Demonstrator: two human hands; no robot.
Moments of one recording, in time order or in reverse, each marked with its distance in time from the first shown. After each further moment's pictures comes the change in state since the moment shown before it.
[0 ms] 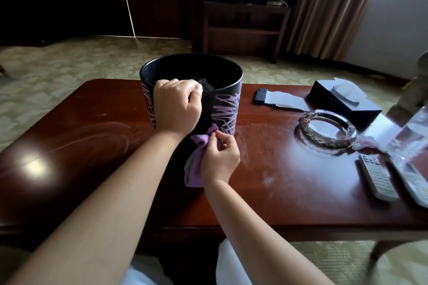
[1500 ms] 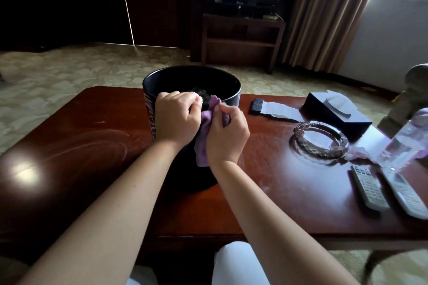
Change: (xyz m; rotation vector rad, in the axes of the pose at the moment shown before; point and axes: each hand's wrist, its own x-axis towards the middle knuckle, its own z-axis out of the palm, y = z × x) left_hand 0.000 0.001 -0.004 -0.011 -0.047 0.011; right_hand 0.024 -0.061 0.003 -0.085 0.028 -0.492
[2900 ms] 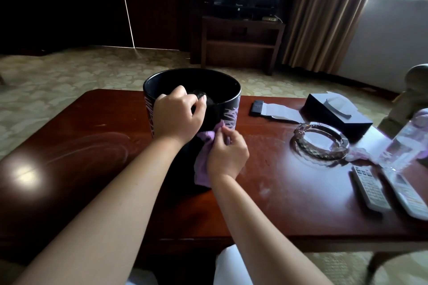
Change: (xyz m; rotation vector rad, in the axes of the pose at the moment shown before) left_hand 0.005 -0.007 0.006 0.150 0.047 0.053; right_hand -0.020 0.017 -0.007 -0.050 0.014 0.281
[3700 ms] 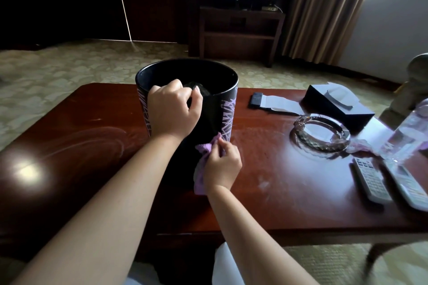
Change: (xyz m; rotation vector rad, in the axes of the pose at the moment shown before) left_hand -0.004 0.000 0.009 0.035 0.119 0.041; right_hand -0.014 0.047 0.001 -0.097 0.016 -0.047
